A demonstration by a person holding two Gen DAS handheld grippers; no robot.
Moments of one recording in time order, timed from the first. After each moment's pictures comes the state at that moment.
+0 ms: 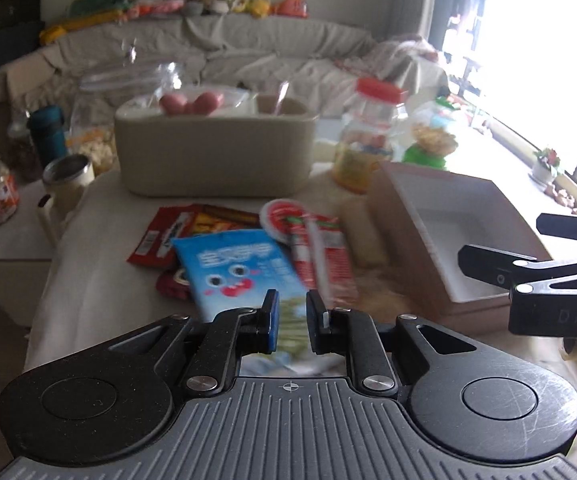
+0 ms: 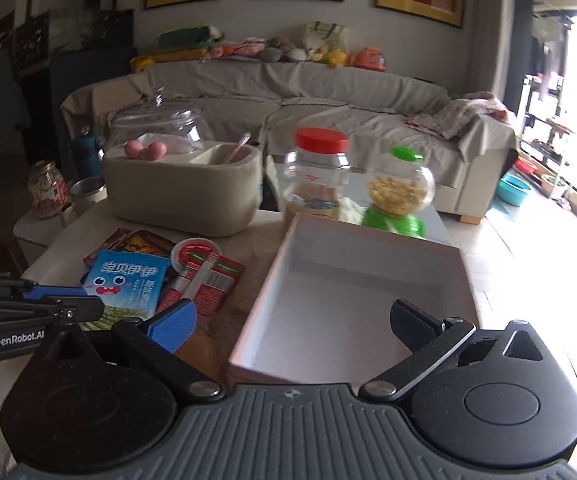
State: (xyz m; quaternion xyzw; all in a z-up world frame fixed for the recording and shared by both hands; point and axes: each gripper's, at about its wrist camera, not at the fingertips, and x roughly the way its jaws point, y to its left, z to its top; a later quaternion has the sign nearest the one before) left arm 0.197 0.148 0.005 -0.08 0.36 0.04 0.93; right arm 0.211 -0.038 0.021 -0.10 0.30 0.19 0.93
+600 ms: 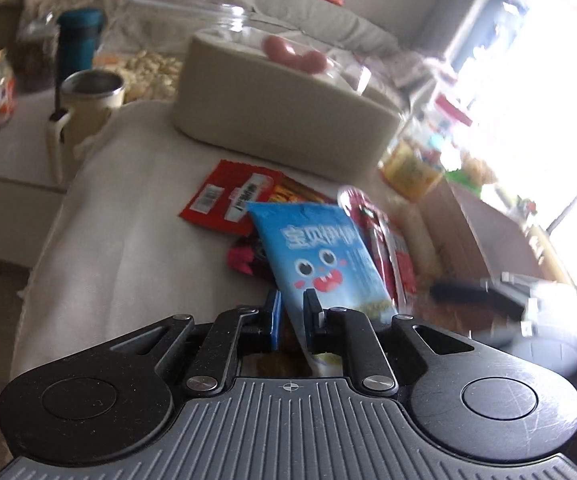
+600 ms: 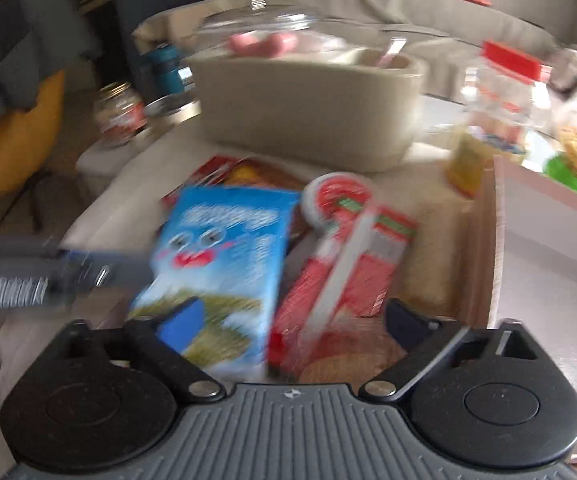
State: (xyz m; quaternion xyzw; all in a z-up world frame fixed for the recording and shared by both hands) left arm 0.196 0.255 -0.033 -0.23 0.36 0.01 0.90; right arm 0.238 0.060 -0.045 -0.13 0.40 0.32 0.85
